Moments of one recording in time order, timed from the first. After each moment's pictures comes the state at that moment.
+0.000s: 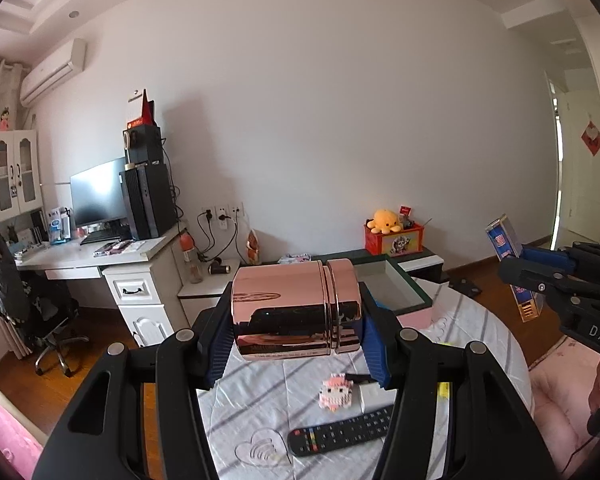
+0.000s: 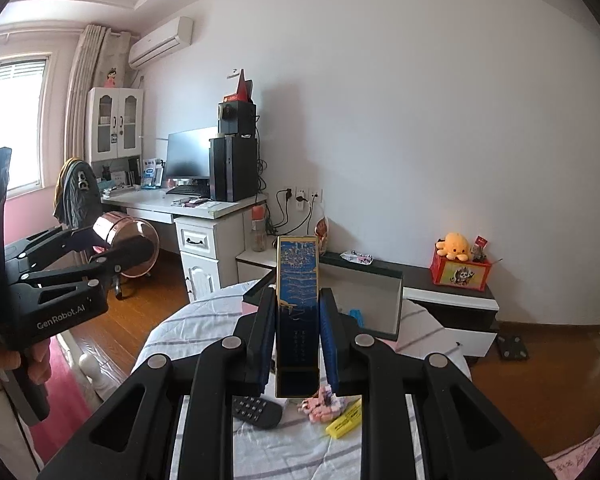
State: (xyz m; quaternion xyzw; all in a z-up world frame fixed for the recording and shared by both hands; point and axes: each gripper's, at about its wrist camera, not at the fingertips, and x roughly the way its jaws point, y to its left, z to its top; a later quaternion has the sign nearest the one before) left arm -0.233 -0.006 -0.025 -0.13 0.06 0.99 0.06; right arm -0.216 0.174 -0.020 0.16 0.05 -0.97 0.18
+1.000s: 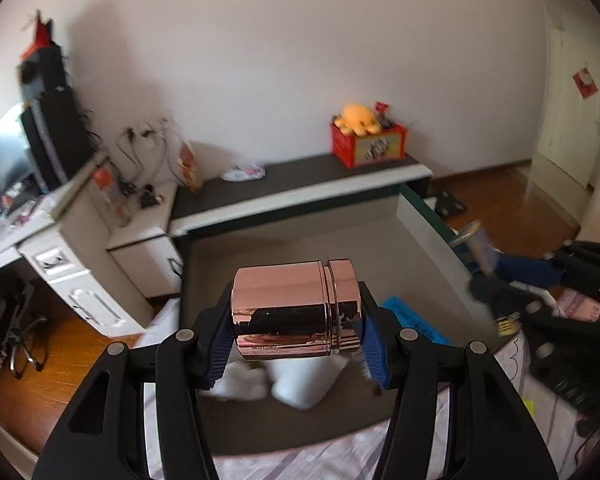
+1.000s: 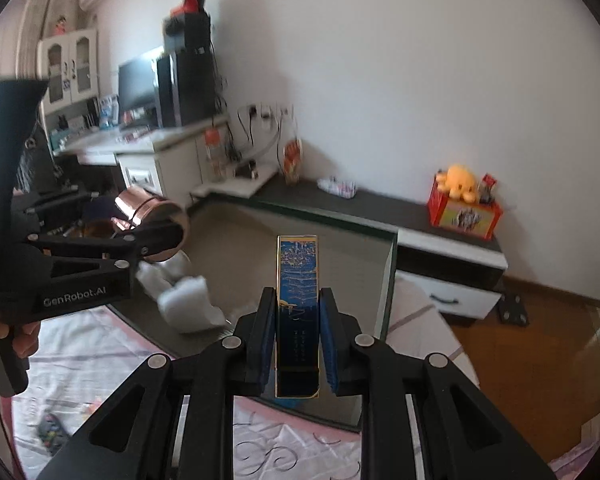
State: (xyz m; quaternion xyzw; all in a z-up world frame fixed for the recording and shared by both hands) left arm -0.552 0.078 -0.127 -0.34 0.10 0.92 0.14; right arm -0.493 0.194 -0.125 0.33 0.07 -0.93 0.15
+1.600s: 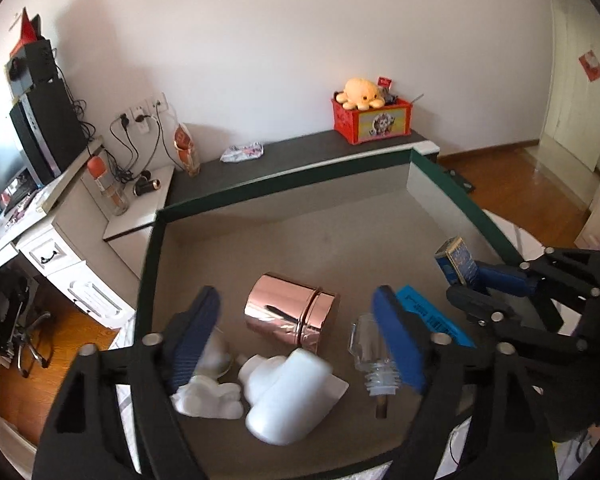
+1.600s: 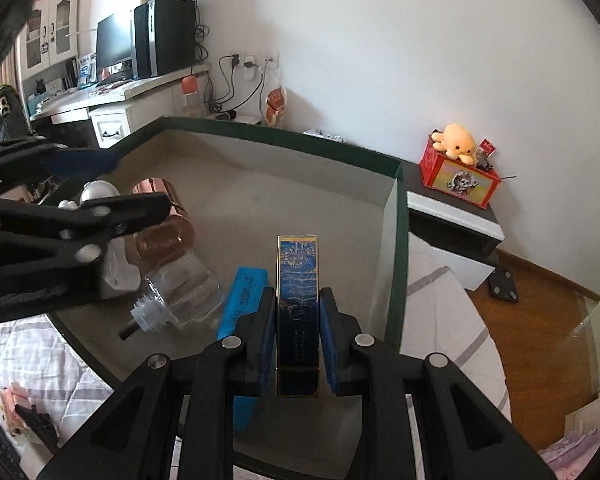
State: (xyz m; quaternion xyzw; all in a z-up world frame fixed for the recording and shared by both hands) left arm -0.566 0.091 -0.158 -0.36 0.12 0.92 0.12; right arm -0.527 0.198 -0.179 0.38 0.10 -0.91 0.12
